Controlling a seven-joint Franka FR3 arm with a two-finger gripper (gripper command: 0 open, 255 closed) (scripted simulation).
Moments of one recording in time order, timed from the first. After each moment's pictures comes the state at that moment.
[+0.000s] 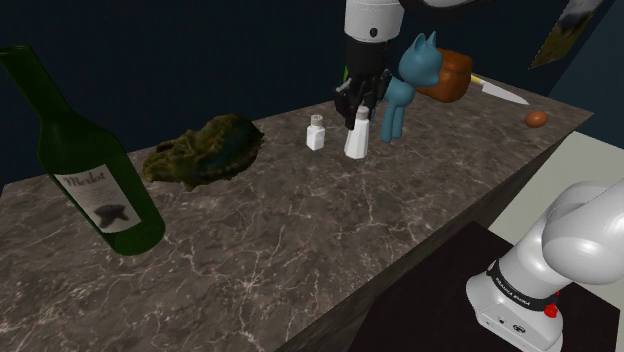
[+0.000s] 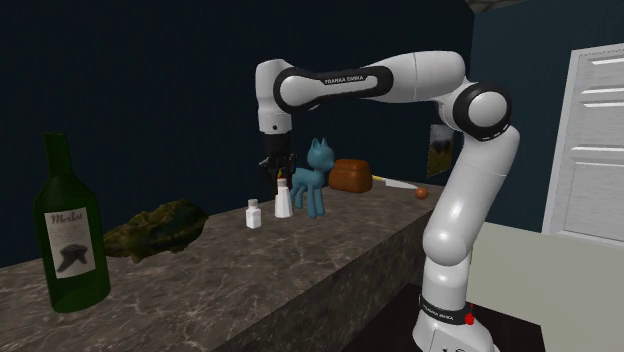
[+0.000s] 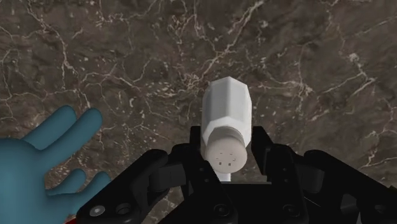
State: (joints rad) arm 0.03 -0.29 0.41 -1.92 -0.01 1.65 0.50
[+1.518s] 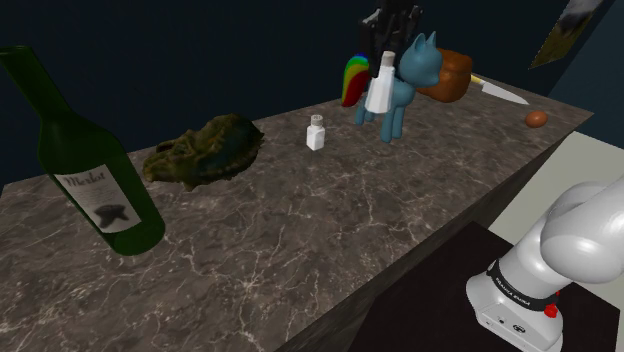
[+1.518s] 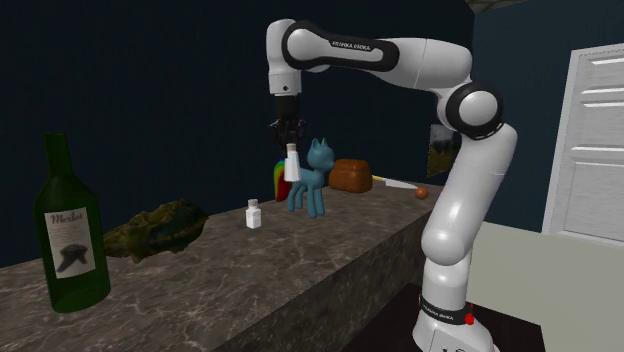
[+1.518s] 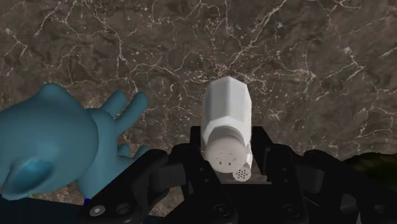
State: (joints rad) arm -0.01 -0.27 0.36 -1.65 -0.03 1.39 0.41
